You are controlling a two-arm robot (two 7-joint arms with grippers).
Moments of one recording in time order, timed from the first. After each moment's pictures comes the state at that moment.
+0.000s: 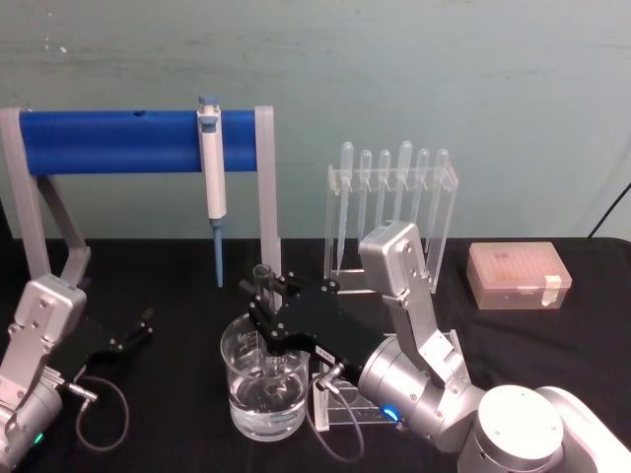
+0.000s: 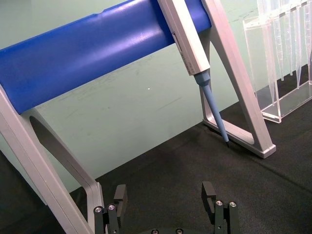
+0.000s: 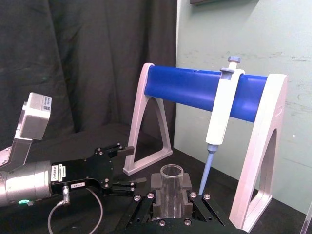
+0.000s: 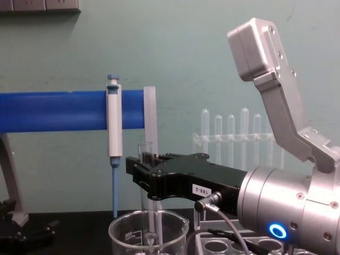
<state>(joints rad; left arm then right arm) -0.20 0.60 0.45 -1.41 -0.25 -0.12 0.03 0.26 0.21 -0.50 -1.56 0.25 0.04 0.35</state>
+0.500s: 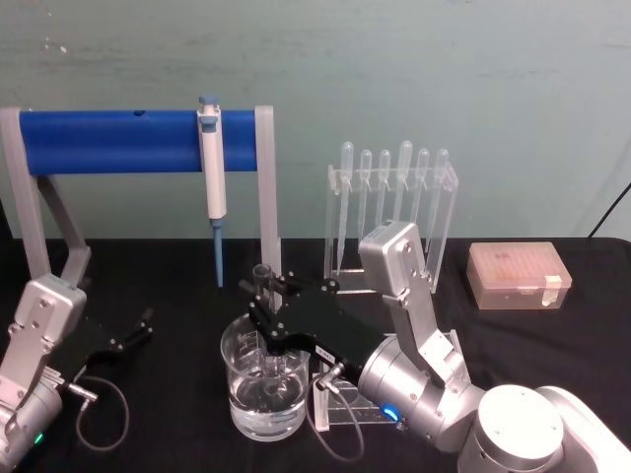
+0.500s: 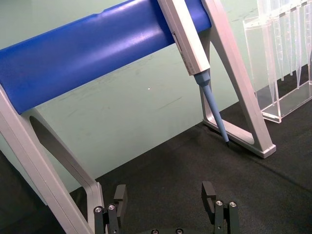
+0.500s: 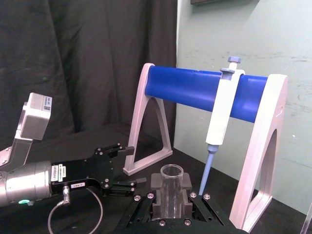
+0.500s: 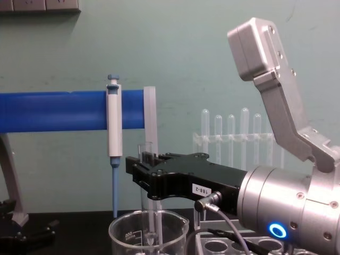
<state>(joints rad) -0.20 0.60 0.45 -1.41 -0.25 -0.12 0.03 0.27 0.21 -0.51 -1.56 0.25 0.04 0.34</state>
